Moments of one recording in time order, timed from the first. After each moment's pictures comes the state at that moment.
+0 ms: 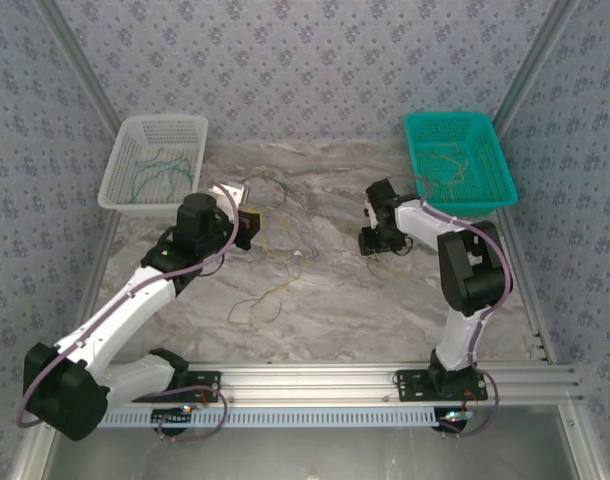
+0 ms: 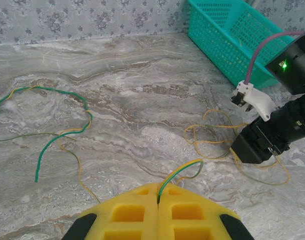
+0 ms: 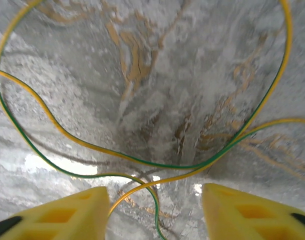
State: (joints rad) left arm -0.50 1.09 0.85 -0.19 0.17 -0.23; right arm 0.34 1.84 1.21 -0.71 0.01 0.14
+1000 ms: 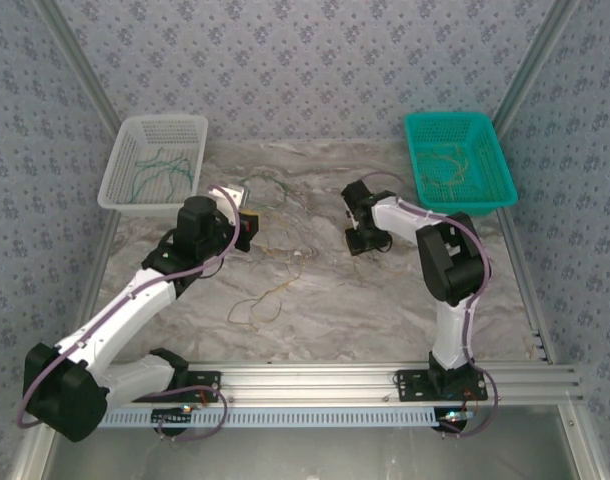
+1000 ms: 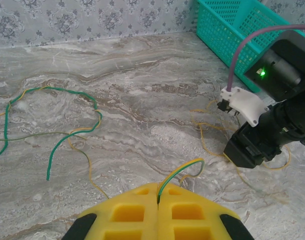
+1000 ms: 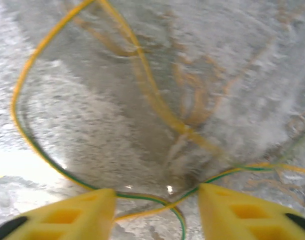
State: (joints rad) left arm -0.50 1.09 0.82 -0.17 0.14 -0.21; right arm 0.45 1.98 1.35 -0.77 0.13 0.14
